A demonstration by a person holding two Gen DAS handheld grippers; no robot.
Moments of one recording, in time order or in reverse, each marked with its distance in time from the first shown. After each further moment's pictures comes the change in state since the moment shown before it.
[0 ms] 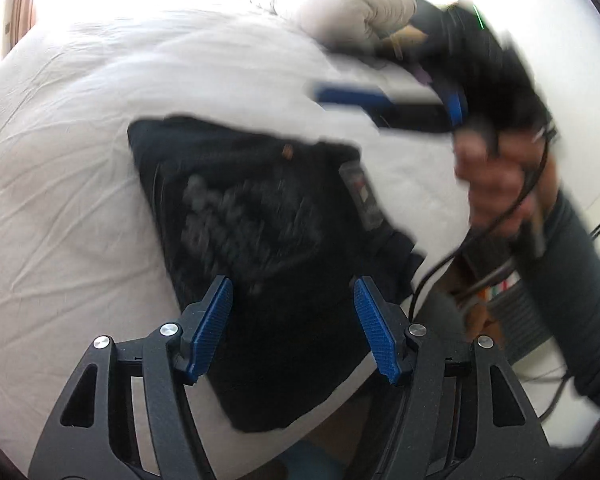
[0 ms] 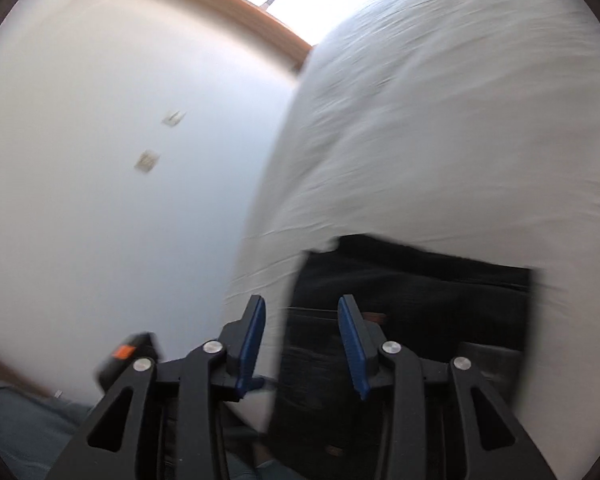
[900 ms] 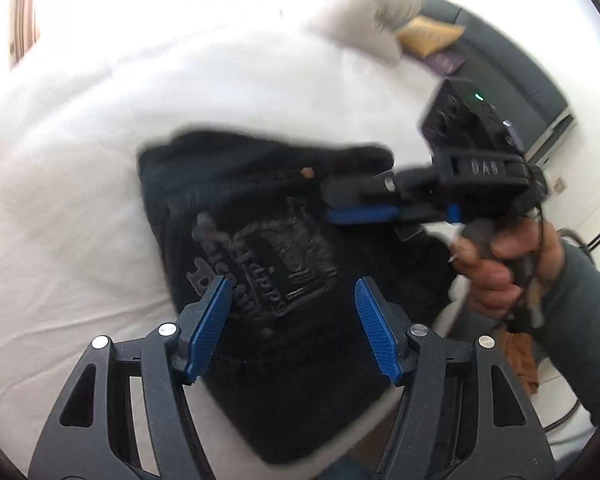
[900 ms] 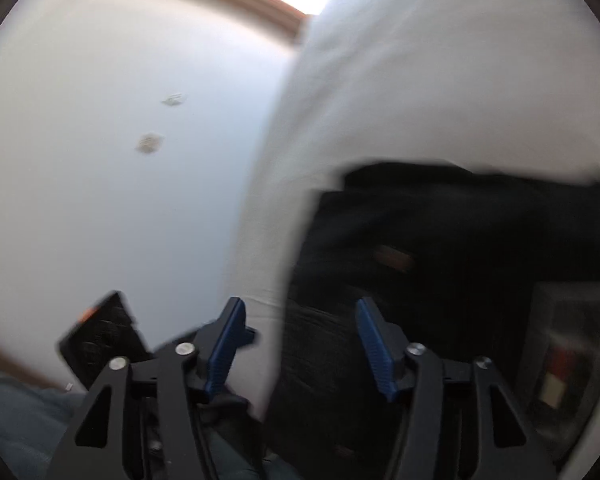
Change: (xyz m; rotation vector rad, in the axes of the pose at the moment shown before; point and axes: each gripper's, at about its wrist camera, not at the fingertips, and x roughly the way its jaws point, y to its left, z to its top) left arm 0.020 0.020 0.001 0.026 0.018 0.089; right arm 0.049 -0.049 -0.057 0.121 0.036 -0.035
